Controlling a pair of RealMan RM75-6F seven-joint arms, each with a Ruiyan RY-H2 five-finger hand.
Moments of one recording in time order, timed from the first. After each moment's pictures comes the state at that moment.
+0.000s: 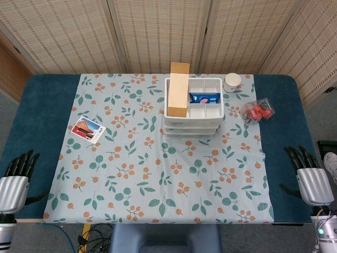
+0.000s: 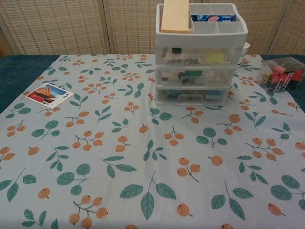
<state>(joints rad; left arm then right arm) -0.11 -1.14 -0.05 -1.63 1.49 1.48 0.17 0.10 -1.12 0.07 -1.61 -1.50 1.46 -0.08</state>
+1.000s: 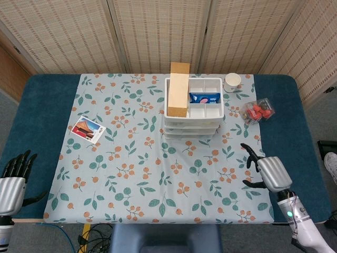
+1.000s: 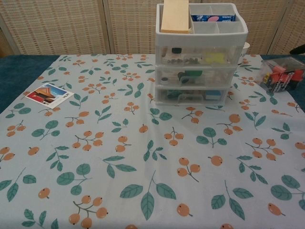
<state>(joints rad) -0.10 -1.13 -0.05 -1.64 1.50 1.51 0.15 0.29 -1.15 0.10 -1.74 -1.50 1.20 0.01</state>
